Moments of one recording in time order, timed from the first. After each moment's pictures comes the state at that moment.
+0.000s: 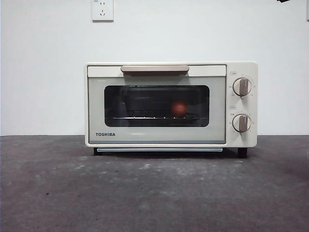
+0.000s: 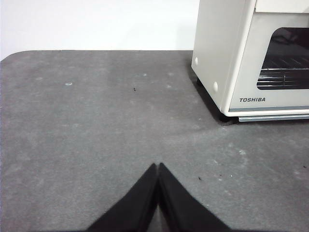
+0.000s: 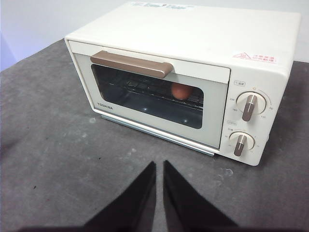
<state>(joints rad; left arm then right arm) 0.00 0.01 0.03 -0.17 0.13 0.00 0.71 0.55 0.66 -0.41 0.16 0.18</state>
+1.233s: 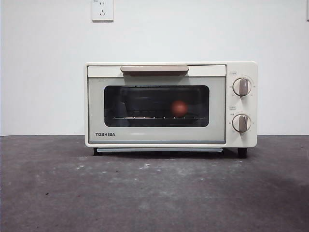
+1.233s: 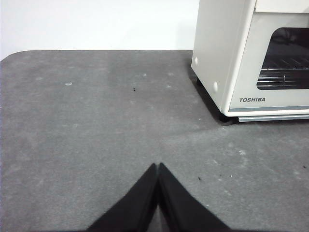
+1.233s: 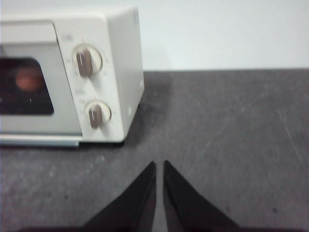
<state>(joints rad) 0.00 0.01 0.03 -0.17 0.13 0.00 0.09 0.00 0.02 -0.10 -0.01 0.08</state>
